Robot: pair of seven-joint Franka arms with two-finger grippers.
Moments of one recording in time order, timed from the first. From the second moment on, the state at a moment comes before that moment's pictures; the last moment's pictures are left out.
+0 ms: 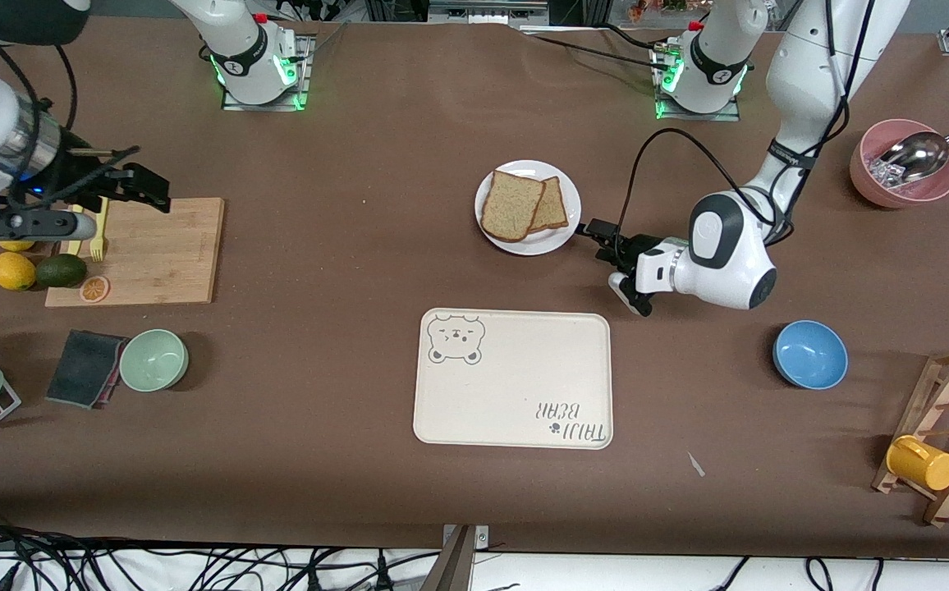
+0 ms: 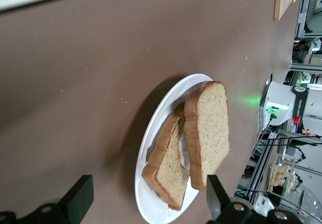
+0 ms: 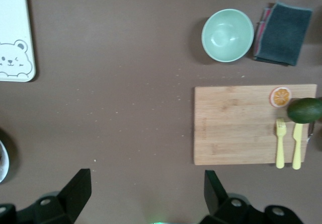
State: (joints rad) left arm -0.08 0.53 -0.20 -2.03 -0.84 1.98 0.78; right arm -0.02 0.07 0.14 -1.58 0.01 1.54 0.11
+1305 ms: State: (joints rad) left arm -0.10 0.52 -0.26 -2.20 -1.05 2.21 1.01; right arm -0.03 0.07 0.11 -1.57 -0.03 1.57 0.10
